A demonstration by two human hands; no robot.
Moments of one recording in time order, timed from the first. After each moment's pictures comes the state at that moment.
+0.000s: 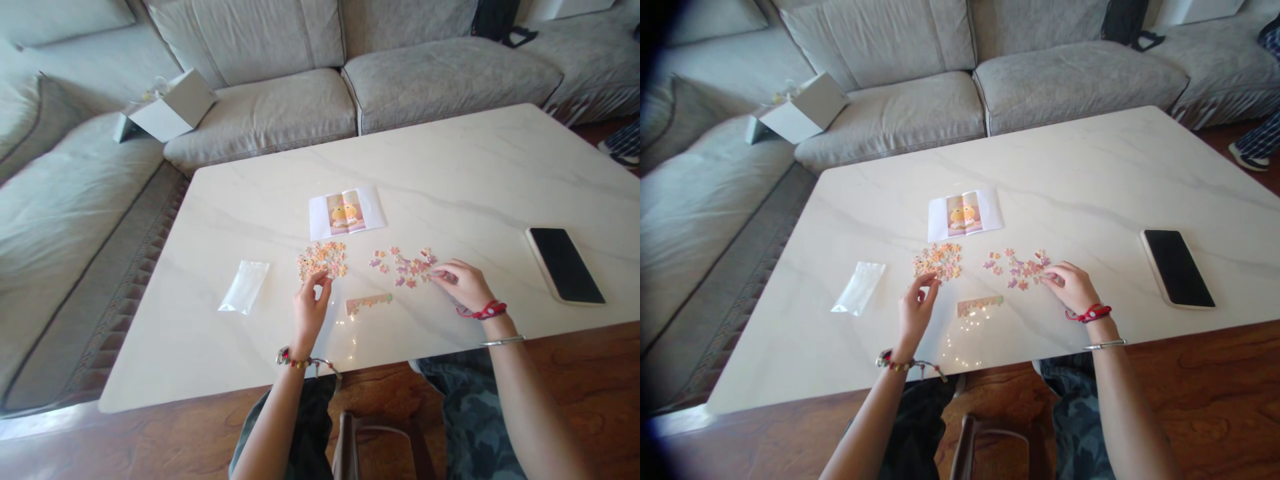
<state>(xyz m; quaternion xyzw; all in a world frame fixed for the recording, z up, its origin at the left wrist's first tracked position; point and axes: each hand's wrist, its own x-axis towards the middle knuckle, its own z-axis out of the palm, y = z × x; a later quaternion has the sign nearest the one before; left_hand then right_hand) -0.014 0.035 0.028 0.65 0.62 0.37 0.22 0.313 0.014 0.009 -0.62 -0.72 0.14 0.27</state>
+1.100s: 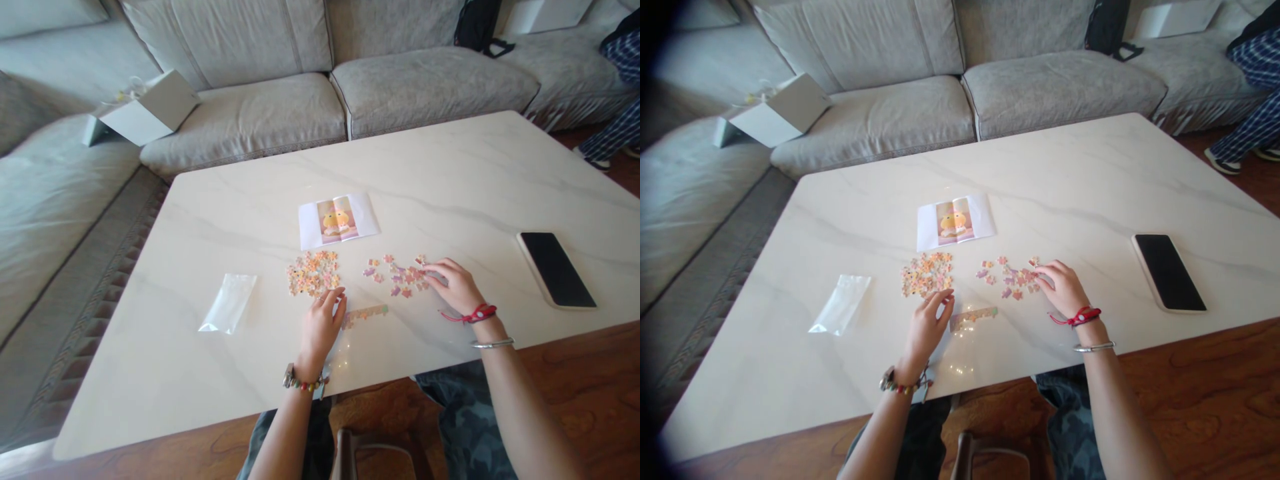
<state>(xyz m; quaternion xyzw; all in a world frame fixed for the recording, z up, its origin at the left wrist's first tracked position) 0.006 0.033 0.013 0.78 0.54 0.26 0.20 0.306 0.028 0.011 -0.62 -0.72 0.12 0.28</state>
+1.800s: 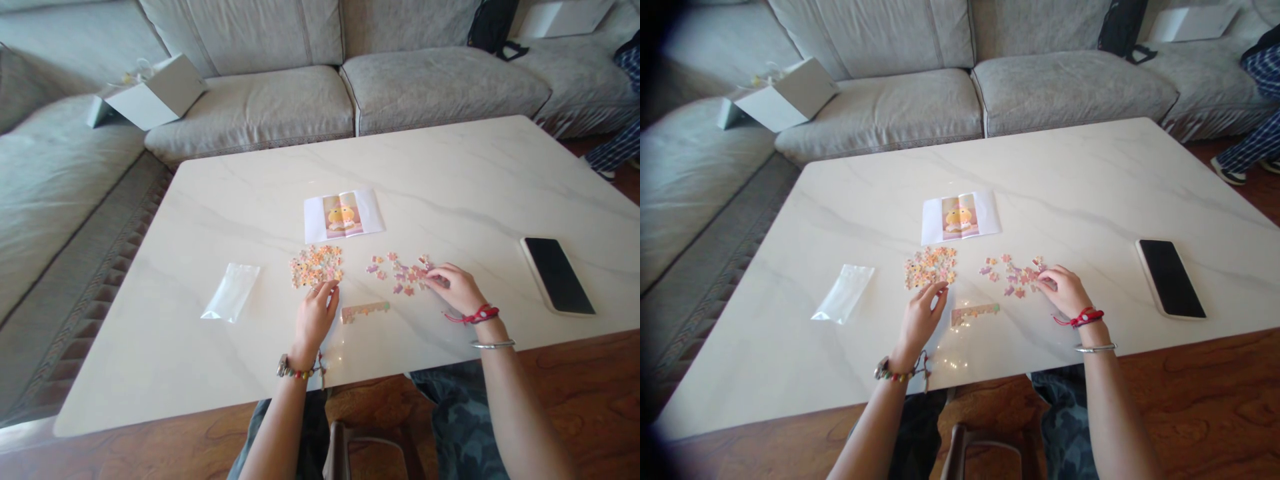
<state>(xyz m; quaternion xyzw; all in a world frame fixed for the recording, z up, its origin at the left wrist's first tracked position) -0.004 0.039 0.015 0.77 0.55 0.26 0.16 0.309 0.026 0.006 -0.63 -0.72 0.15 0.25</state>
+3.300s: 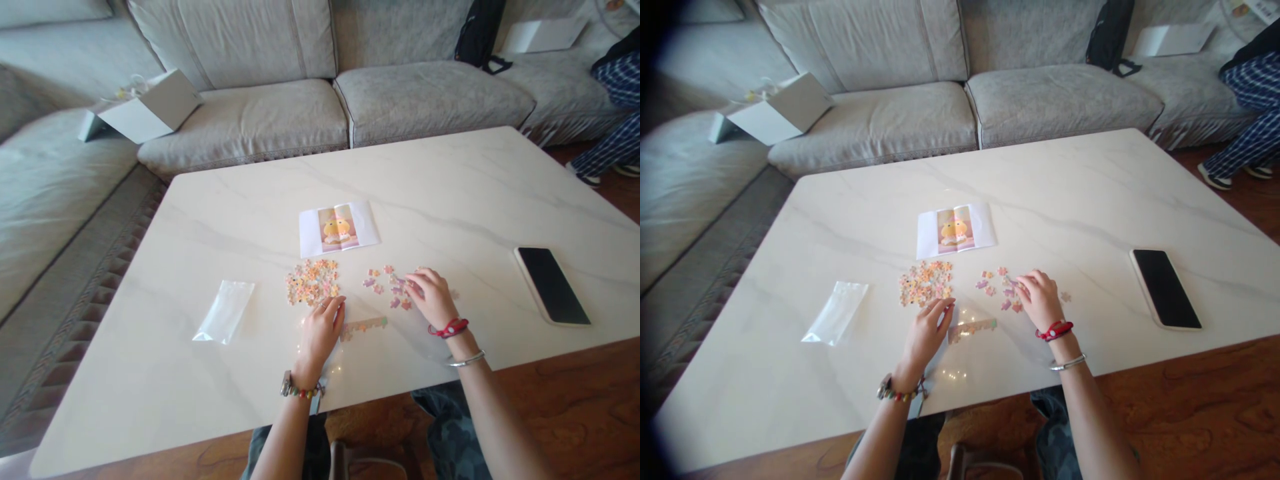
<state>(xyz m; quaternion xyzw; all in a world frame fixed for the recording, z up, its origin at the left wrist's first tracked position) 0.005 0.044 0.010 0.81 0.52 0.24 0.16 0.267 0.040 0.004 -0.64 -0.71 0.04 0.29</state>
